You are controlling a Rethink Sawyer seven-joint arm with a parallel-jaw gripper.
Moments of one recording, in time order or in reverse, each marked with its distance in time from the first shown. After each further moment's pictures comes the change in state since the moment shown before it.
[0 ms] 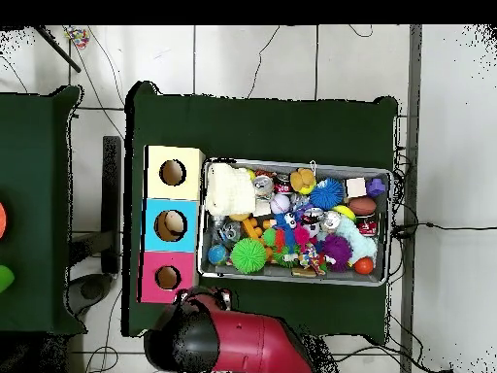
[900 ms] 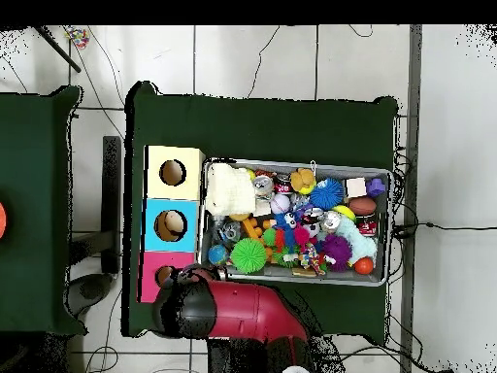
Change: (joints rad) arm 0.001 0.106 0.033 -0.104 0.000 0.000 0.000
